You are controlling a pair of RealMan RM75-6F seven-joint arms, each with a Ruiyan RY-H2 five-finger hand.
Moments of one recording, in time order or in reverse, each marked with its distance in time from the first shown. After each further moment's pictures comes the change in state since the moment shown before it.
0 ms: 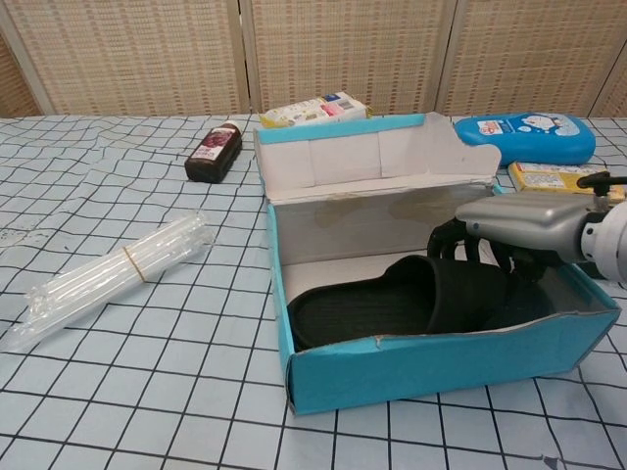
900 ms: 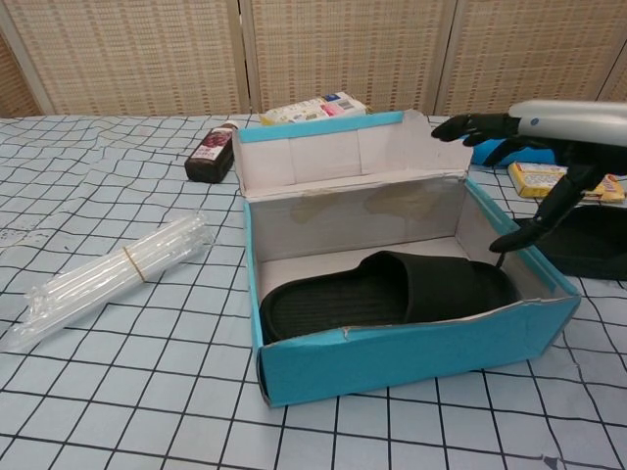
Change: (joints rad) left arm -0.001 -0.002 0.001 0.005 -0.002 -0.004 -0.003; right arm -0.109 0.211 0.069 -0.053 -0.282 0.046 0.495
